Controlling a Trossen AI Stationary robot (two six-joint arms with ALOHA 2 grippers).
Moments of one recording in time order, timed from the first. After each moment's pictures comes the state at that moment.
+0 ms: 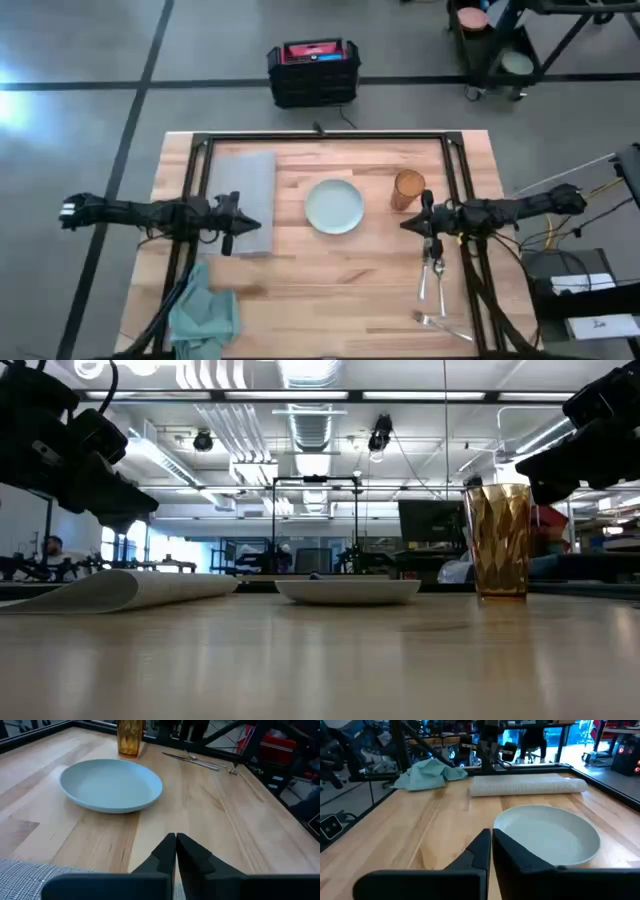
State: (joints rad) left arm -0.02 0.33 0.02 0.02 0.00 -0.22; right arm 0.19 0.16 0.01 0.04 0.13 0.07
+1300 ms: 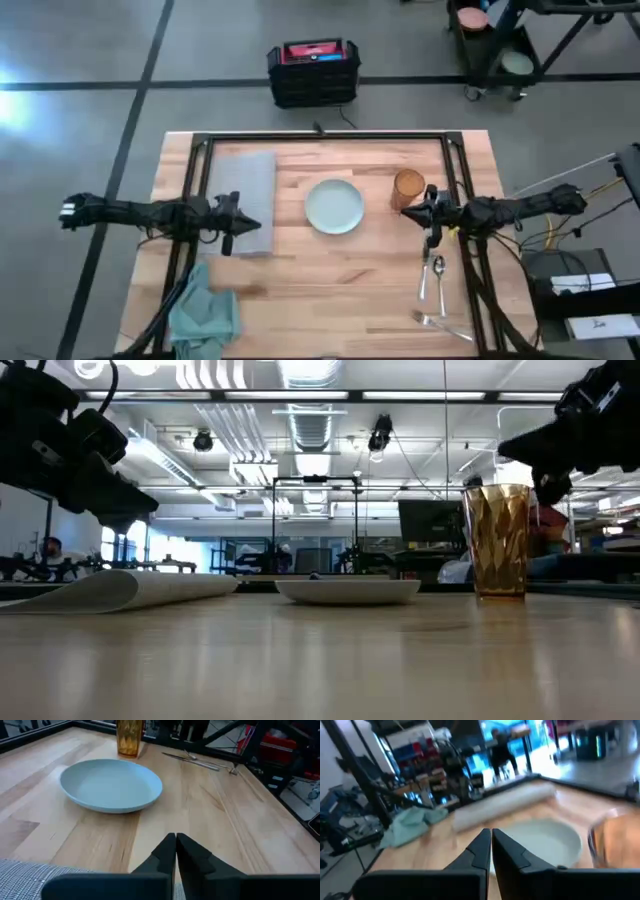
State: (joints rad) left arm -0.02 0.33 0.02 0.02 0.00 -0.22; right arm 0.19 0.17 0.01 0.22 0.32 0.27
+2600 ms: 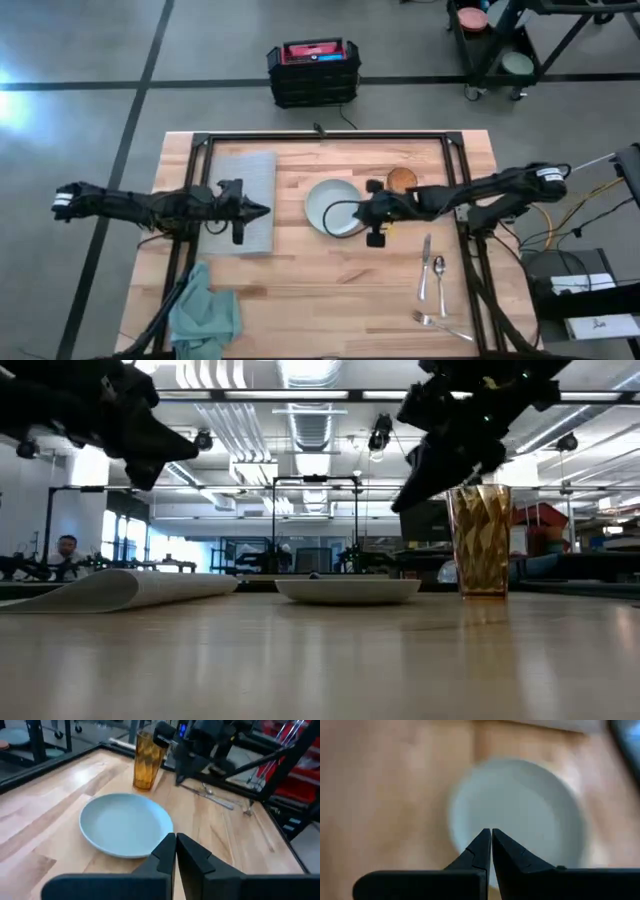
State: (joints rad) left arm -0.02 0.63 0.32 0.05 -0.11 -0.33; right arm 0.03 1.45 0.84 -0.16 0.04 -0.06
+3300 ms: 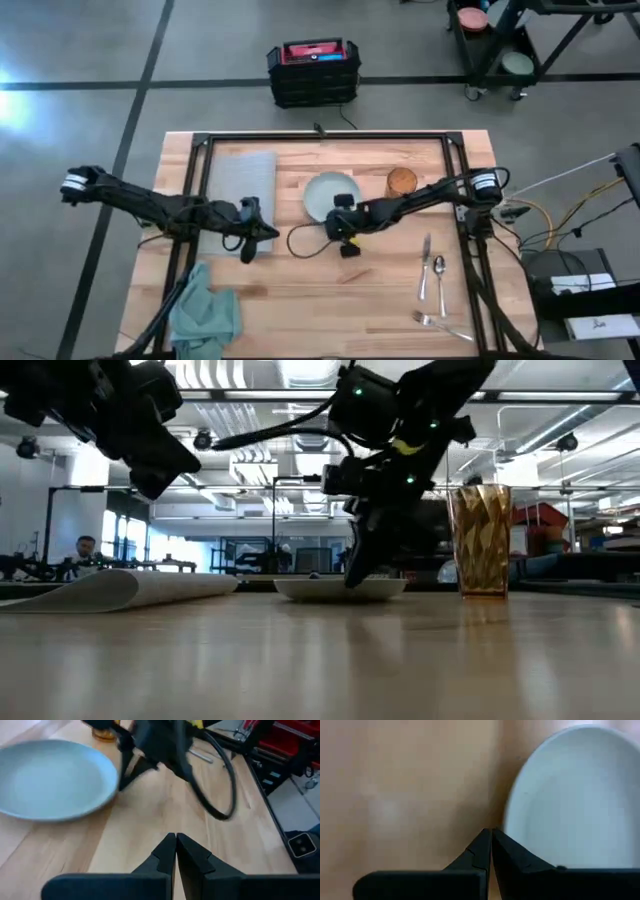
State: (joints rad) left arm -0.19 0.90 0.41 0.05 -0.12 -0.41; right arm 0.02 1.90 1.18 -0.33 0.24 -0.21
